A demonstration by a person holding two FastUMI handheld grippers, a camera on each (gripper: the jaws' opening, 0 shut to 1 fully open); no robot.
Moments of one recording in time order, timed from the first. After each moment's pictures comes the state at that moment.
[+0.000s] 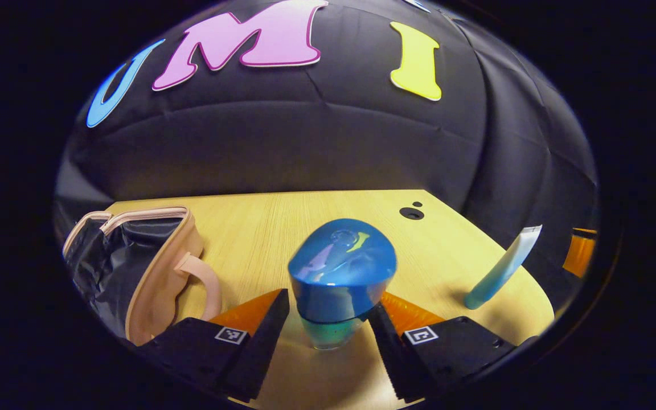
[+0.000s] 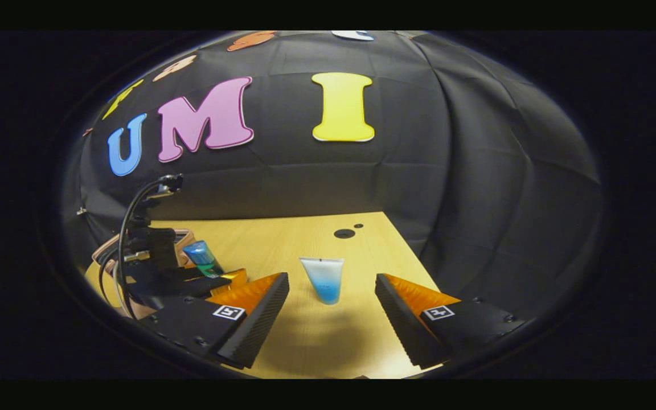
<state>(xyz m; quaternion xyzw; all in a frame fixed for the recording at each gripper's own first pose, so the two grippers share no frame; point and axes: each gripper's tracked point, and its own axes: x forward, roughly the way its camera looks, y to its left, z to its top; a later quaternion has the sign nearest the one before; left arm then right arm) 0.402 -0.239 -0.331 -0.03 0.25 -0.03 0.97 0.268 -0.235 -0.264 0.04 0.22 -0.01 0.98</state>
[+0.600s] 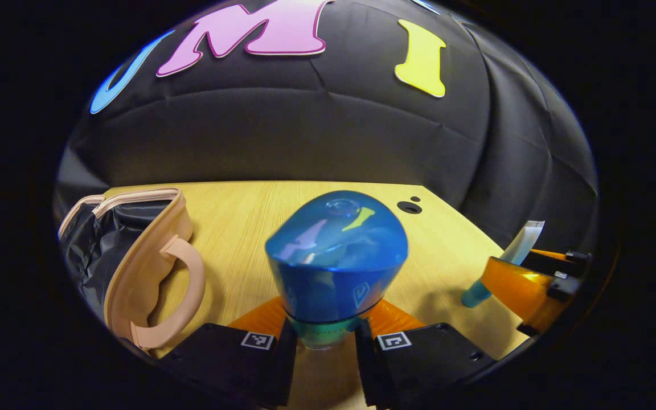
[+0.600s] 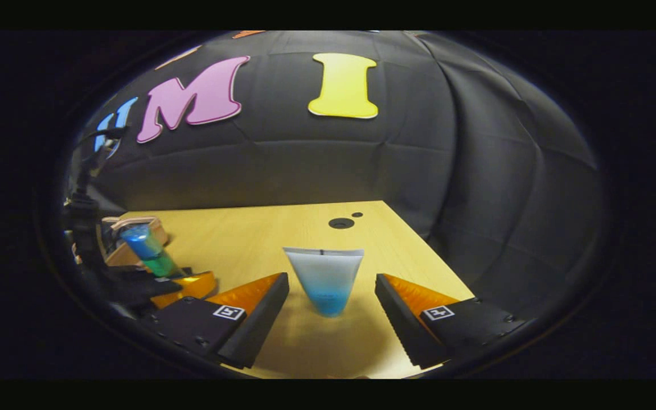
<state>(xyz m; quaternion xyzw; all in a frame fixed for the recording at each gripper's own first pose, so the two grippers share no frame) 0.390 -0.248 -0.338 -0.05 0.25 -0.05 0.96 0.328 -0.237 -0.339 0.03 0.23 -0.05 0.97</state>
